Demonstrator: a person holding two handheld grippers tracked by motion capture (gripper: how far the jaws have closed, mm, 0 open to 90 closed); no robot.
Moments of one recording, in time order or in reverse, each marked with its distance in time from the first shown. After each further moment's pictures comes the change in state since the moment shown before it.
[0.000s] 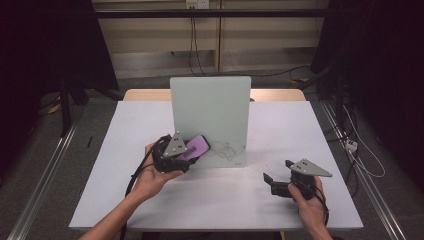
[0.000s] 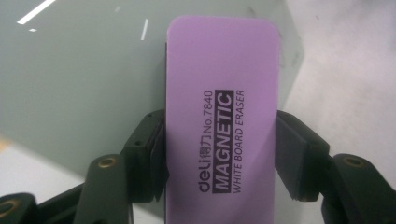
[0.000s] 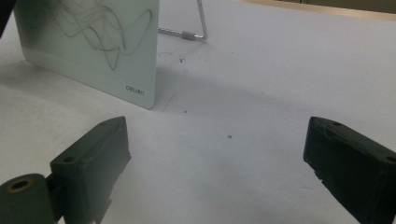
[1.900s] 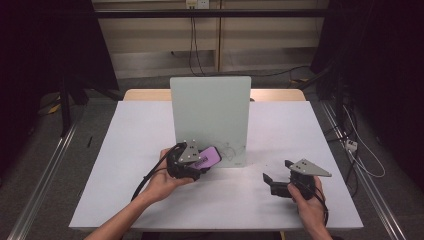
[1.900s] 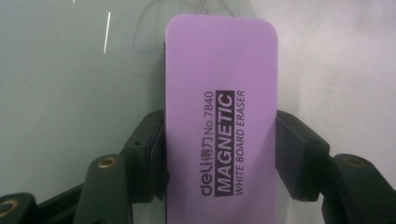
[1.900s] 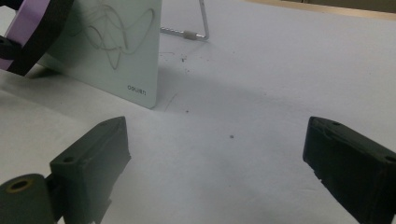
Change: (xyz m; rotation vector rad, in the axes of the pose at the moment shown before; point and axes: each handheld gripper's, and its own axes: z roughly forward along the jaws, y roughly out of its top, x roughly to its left) left arm -0.025 -0.001 0.041 0.053 -0.147 0.061; right arm 0.001 0.000 0.001 0.002 0.004 0.000
